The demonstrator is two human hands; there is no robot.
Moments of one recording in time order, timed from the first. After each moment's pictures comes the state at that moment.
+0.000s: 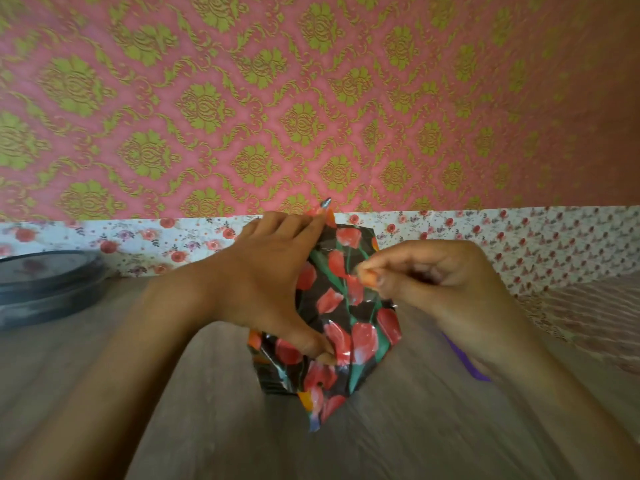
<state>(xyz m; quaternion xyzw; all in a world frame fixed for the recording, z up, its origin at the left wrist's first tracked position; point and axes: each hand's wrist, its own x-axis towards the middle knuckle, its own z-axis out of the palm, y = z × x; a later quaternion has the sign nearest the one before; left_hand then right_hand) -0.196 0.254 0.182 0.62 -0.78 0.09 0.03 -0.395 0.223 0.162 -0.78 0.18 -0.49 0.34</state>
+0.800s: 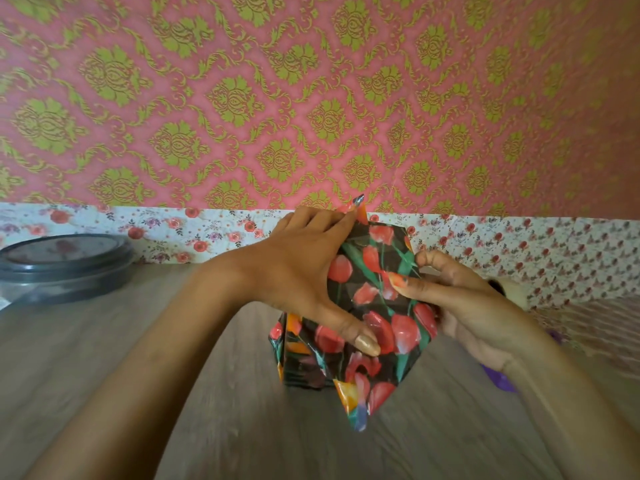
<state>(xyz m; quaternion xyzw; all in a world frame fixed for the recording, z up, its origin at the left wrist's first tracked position) -0.193 0.253 0.183 0.61 -0.78 0.04 0.09 -0.387 0.183 0.142 -0.69 0.31 -0.38 0.53</state>
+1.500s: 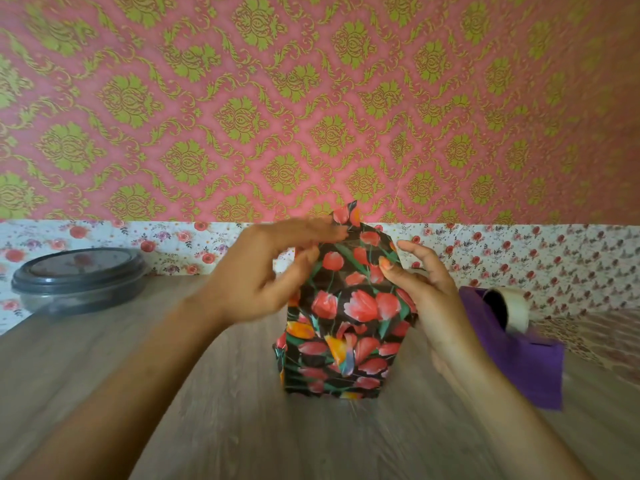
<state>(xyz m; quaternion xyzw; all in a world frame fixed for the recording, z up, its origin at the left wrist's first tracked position) -0.164 0.241 0.157 0.38 -0.79 0.16 0.46 -0.359 0.170 0.126 -0.63 0.29 -0.56 0.45</state>
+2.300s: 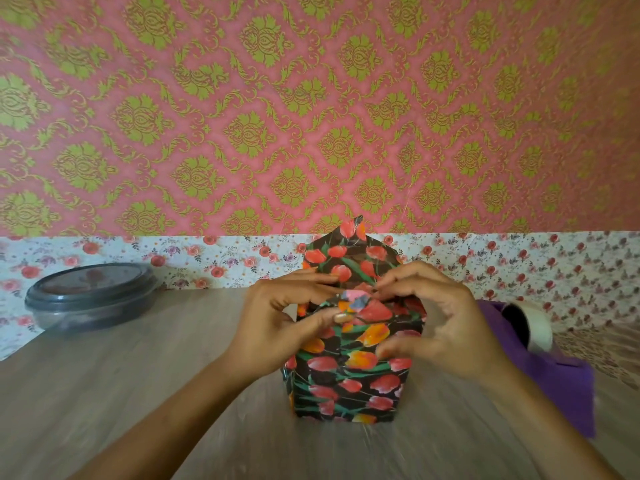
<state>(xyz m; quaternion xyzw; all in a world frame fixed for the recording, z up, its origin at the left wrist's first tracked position) -0.173 0.226 0.112 0.35 -0.71 0.01 0.61 -0.372 0.143 0.125 -0.85 0.05 -0.48 0.20</state>
